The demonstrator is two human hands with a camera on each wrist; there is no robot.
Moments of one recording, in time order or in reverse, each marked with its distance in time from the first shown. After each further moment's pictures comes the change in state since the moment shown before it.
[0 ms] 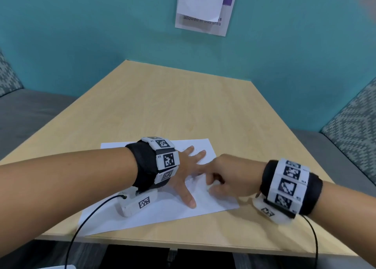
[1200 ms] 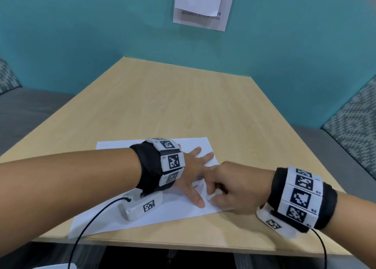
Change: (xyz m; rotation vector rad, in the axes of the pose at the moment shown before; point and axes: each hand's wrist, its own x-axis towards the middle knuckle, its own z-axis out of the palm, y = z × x) left_hand 0.015 0.013 0.000 0.016 0.030 0.052; right_hand -0.013 0.003 0.012 0.054 -0.026 -0.061
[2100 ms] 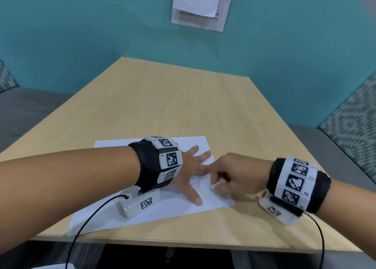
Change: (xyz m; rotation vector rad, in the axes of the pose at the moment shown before) left_hand 0.002 -0.004 0.000 0.012 -0.022 -0.013; right_hand 0.001 0.014 -0.012 -0.009 0.031 0.075
